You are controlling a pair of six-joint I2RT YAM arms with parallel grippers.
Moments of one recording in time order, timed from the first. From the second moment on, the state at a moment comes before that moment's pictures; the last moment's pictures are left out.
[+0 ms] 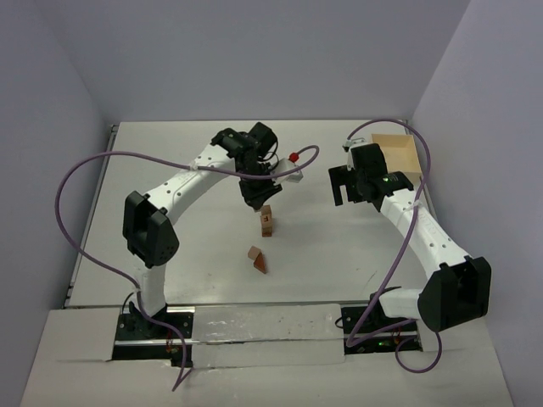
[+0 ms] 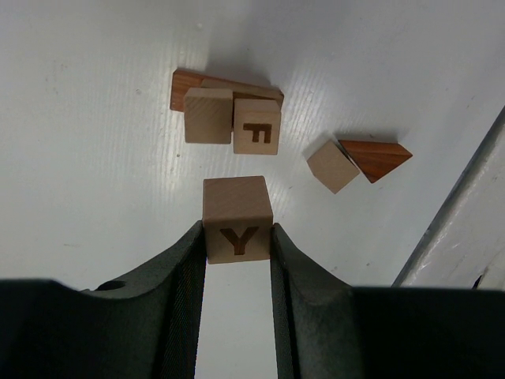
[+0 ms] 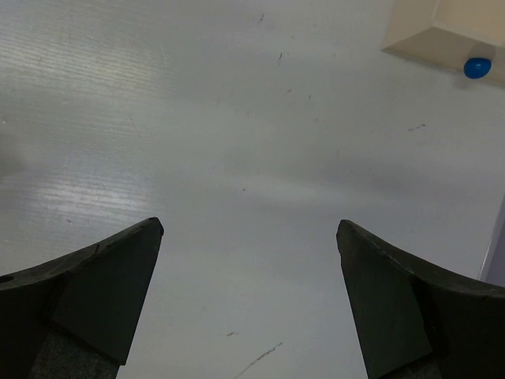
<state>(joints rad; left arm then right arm) -0.73 1.97 1.94 -1.25 0.24 0.59 0.25 1.27 1.08 -0.69 0.17 0.00</state>
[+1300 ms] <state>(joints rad) -0.76 2.15 2.06 -1.26 0.21 0.64 0.25 1.26 1.07 -0.67 0.18 0.00</state>
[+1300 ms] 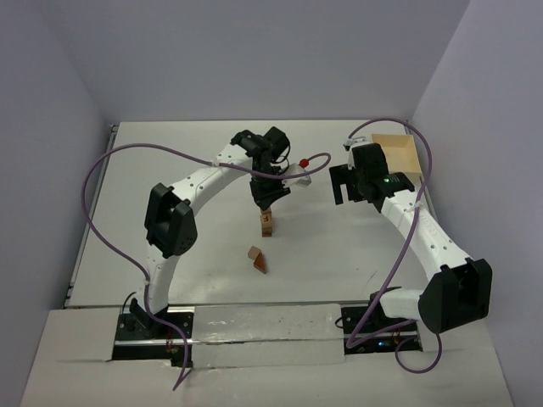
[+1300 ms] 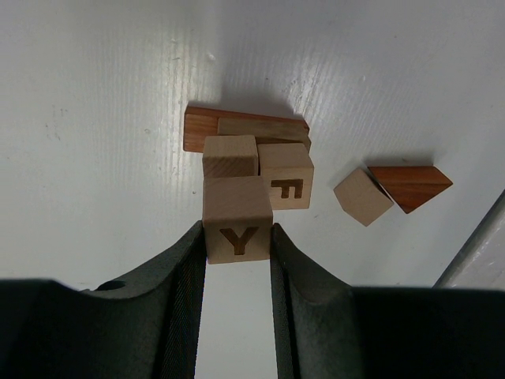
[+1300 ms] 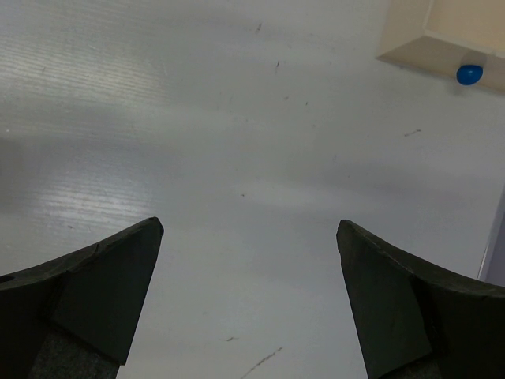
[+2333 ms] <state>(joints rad) -0.76 2.18 2.08 -1.28 0.21 0.64 0.24 1.26 1.07 -0.66 0.17 0.00</state>
